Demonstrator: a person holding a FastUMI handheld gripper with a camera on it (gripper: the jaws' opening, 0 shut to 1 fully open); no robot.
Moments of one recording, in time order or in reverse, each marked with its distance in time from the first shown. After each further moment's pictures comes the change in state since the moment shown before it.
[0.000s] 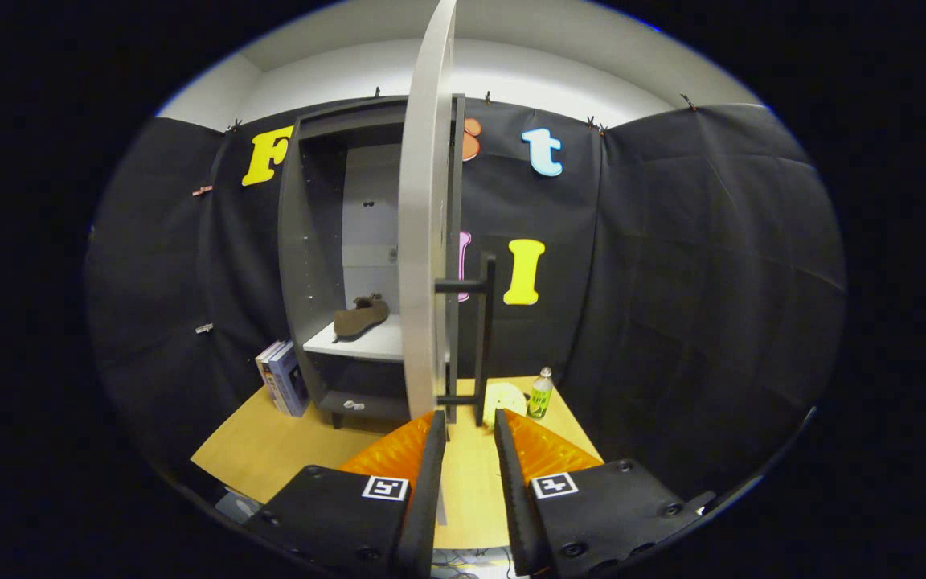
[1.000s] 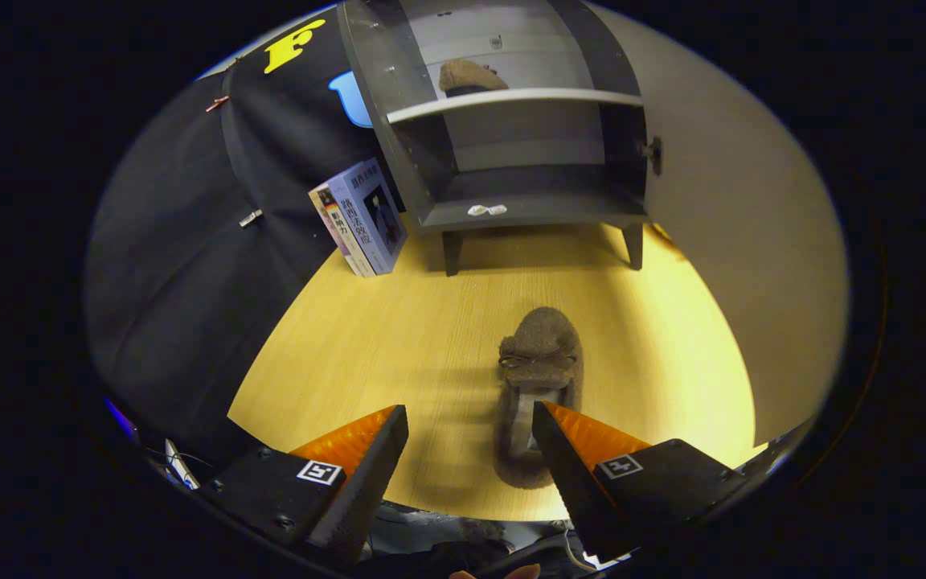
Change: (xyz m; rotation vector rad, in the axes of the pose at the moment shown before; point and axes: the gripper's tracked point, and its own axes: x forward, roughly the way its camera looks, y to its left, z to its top) arm 0.164 0.226 -0.327 0.090 0.526 0.228
